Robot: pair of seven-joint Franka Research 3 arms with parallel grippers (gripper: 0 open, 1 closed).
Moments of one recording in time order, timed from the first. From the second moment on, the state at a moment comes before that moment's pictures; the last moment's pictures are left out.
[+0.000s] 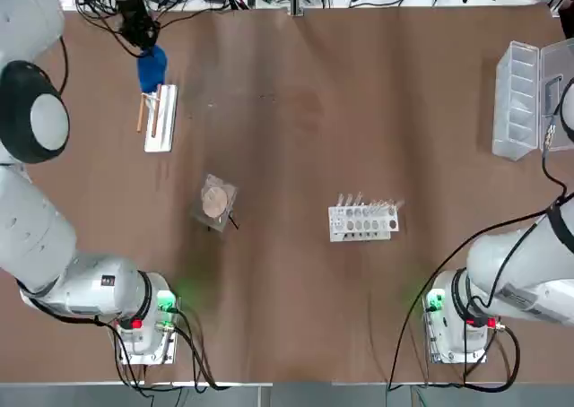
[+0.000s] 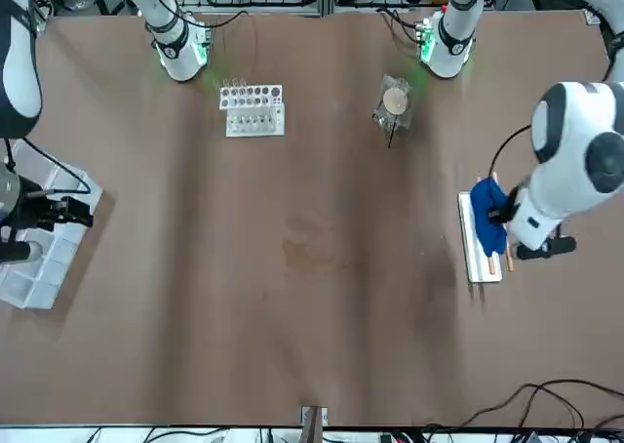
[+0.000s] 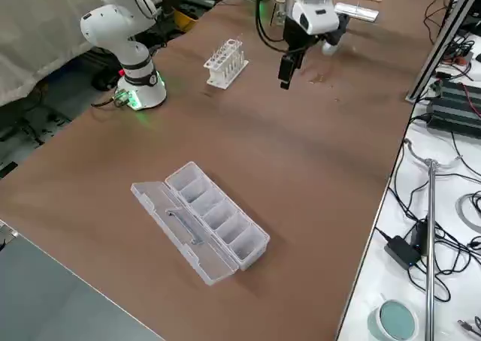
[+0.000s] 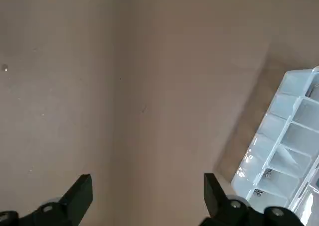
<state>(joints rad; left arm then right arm) -0.03 0.26 -0.01 -1.74 0.06 1.88 -0.12 -0.35 0.31 0.37 -1.40 -0.12 1.64 -0.04</state>
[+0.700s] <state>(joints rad) 0.02 0.38 -0.01 -1.75 0.10 2.01 -0.06 -0.47 0.26 0.36 -1.40 -0.08 1.59 -0.09</state>
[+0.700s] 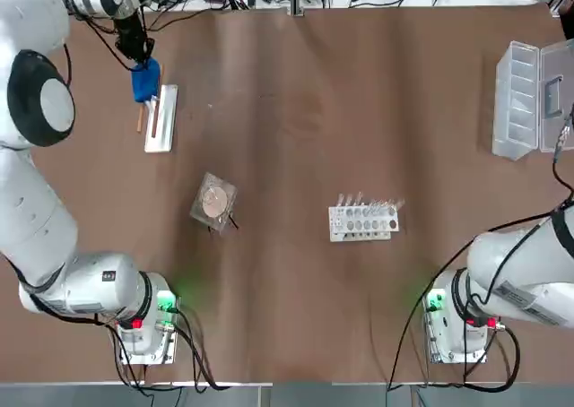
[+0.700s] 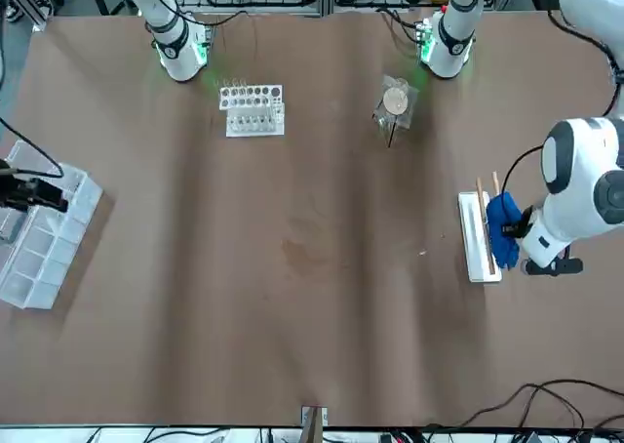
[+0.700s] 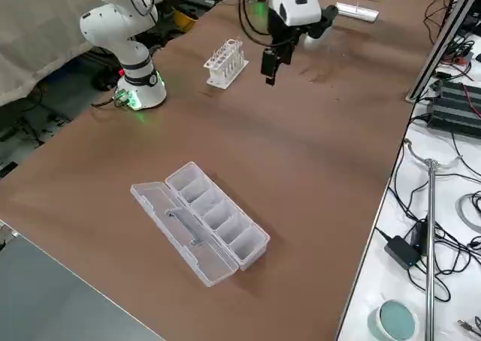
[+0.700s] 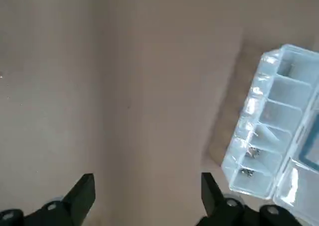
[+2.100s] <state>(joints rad) 0.05 0.42 -0.02 -1.72 0.10 2.03 -0.02 -1.21 0.55 0.34 -1.39 0.03 1.67 -0.86</state>
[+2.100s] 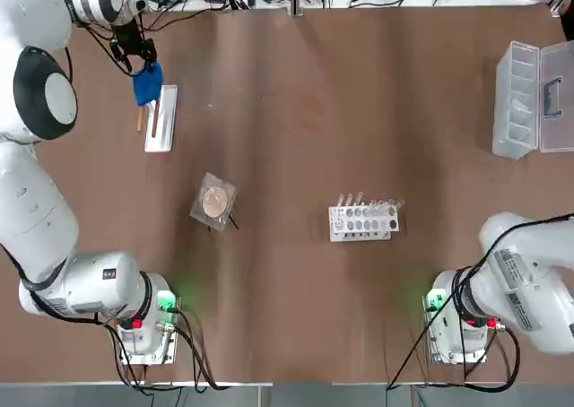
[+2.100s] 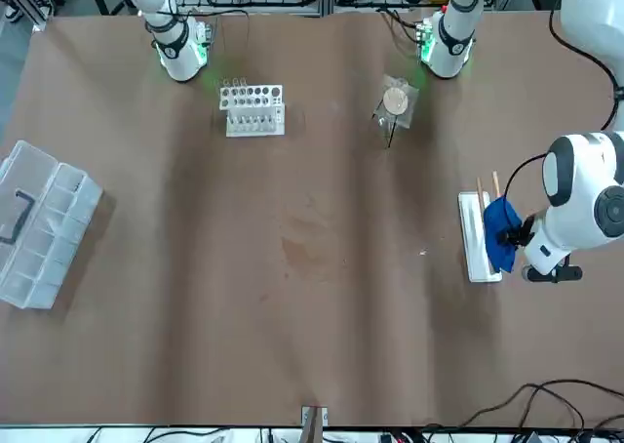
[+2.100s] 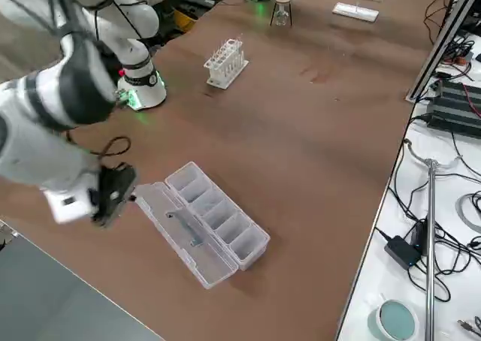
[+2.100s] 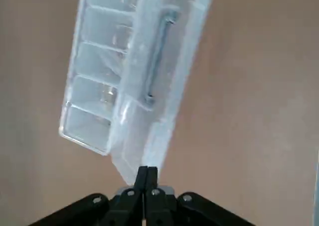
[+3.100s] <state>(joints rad) 0.05 0.03 -0.13 -1.48 0.00 1.58 -0.04 -1.19 0.84 0.37 -1.35 0.17 1.68 -0.92</state>
